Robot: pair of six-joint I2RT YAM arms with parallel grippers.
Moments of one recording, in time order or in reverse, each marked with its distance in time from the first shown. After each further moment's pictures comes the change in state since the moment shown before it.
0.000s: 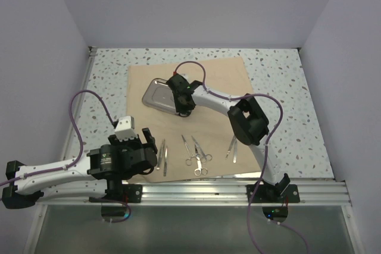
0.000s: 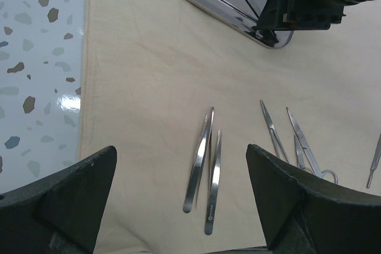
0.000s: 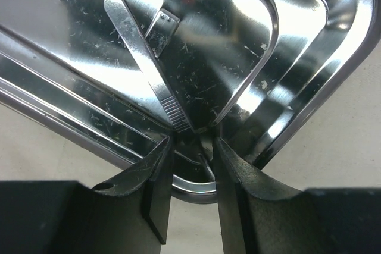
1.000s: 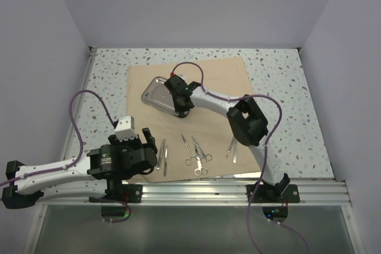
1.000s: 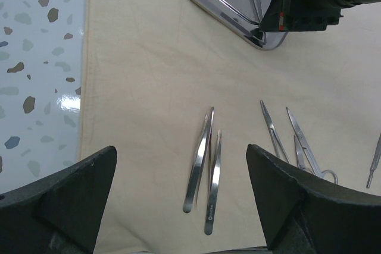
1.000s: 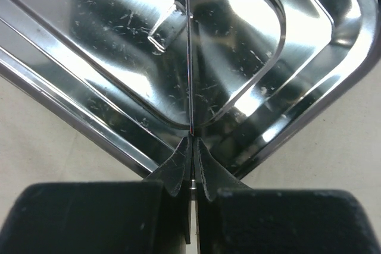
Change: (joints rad) left arm 0.000 0.000 0.000 0.000 0.000 0.000; right arm 0.022 0.005 0.005 0.011 -0.010 -0.013
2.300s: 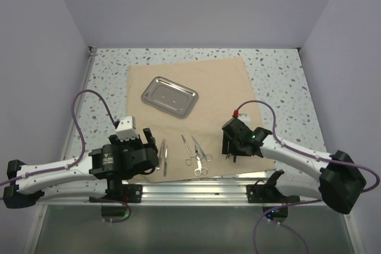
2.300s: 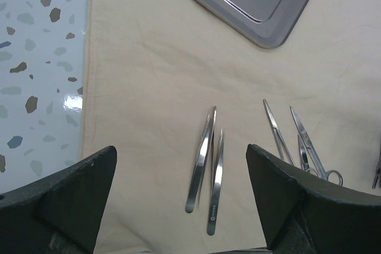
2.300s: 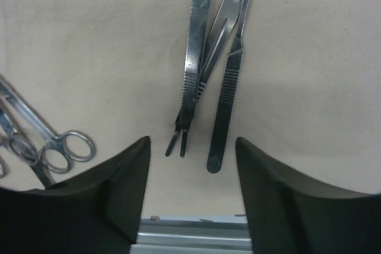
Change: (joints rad) left arm 0.000 0.012 0.000 -0.002 0.000 -0.001; right arm -0.014 -1.047 -1.186 0.001 0.045 0.311
